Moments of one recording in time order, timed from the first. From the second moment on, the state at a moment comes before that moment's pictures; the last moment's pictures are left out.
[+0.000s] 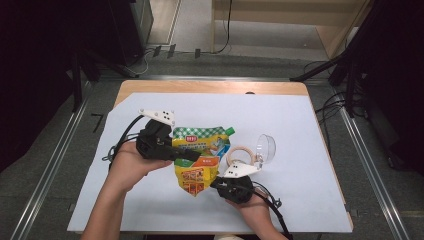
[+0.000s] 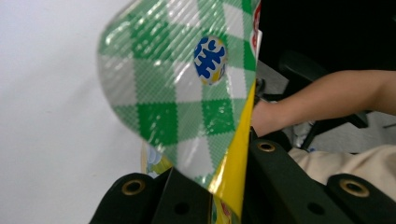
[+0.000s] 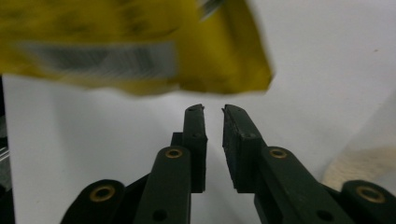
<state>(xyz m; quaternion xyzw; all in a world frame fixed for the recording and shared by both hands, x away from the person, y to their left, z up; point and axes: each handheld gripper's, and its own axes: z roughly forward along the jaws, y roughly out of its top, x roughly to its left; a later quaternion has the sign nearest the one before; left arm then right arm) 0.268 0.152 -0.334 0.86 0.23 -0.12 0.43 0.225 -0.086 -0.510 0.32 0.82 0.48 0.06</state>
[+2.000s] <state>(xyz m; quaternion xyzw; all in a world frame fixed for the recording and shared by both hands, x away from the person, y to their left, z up) 0.304 0.089 -0.358 0.85 0.36 -0.11 0.37 0.199 -0.041 -0.456 0.18 0.83 0.52 0.02</state>
